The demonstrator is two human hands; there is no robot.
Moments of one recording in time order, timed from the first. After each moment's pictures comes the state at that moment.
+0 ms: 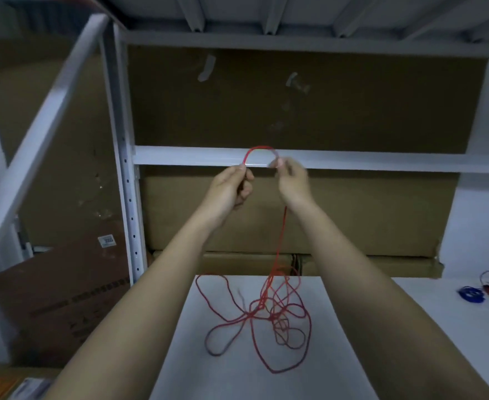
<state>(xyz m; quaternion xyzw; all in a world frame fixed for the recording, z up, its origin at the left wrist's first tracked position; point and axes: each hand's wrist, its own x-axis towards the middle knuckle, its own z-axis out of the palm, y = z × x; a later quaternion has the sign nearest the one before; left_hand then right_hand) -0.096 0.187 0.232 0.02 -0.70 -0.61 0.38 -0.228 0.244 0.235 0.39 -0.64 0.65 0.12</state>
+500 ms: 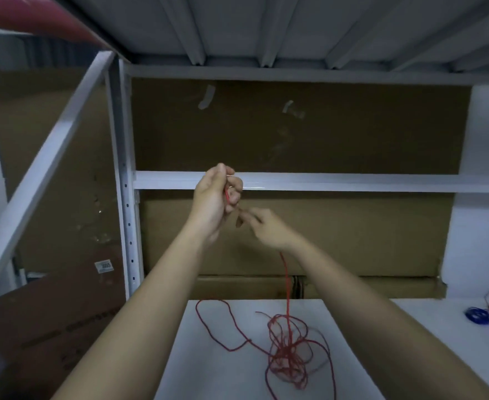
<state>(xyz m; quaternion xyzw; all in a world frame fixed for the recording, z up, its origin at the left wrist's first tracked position) -0.098 0.164 0.257 -0.06 -0.56 -0.69 0.45 -0.213 0.232 0.219 0.56 -0.72 0.42 0.01</state>
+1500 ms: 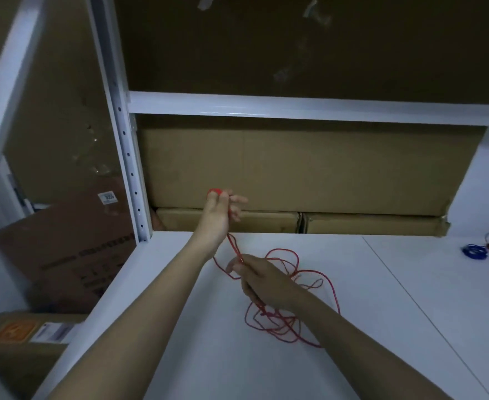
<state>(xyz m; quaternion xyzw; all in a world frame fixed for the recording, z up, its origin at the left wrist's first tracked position) -0.092 0.151 0.107 0.15 -0.67 -0.61 0.39 -0.151 0.273 0.033 0.54 -0.70 0.41 -0.24</state>
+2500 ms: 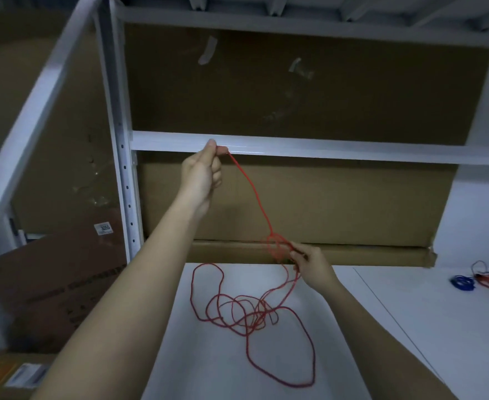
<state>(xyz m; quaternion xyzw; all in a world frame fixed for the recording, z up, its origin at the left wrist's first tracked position) -0.093 0.141 0.228 0.03 -0.56 -0.68 0.46 -0.258 0.304 0.068 0.39 -0.78 0.49 -0.04</state>
